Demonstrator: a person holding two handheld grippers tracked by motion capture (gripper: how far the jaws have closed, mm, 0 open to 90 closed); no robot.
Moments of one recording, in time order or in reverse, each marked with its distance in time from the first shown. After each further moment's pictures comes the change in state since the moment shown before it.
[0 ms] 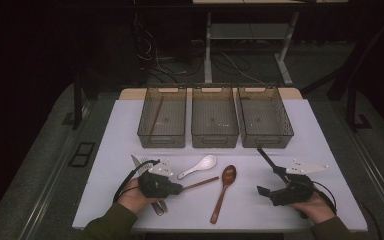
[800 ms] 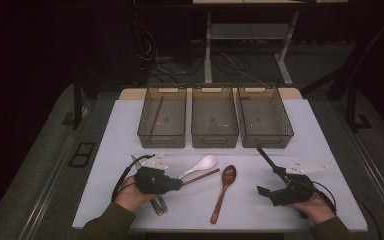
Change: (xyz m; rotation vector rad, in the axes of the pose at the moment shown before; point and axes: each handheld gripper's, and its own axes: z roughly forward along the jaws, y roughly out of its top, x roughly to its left) left arm -0.001 0.011 -0.019 -0.093 -0.016 -0.070; right arm 0.000 0.000 0.000 0.004 0.000 0.001
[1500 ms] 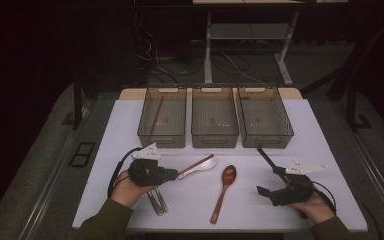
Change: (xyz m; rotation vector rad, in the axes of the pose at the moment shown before) left arm 0.012 0.009 -0.021 -0.064 0.073 -0.068; right arm 0.000 0.000 0.000 0.001 -0.002 -0.001
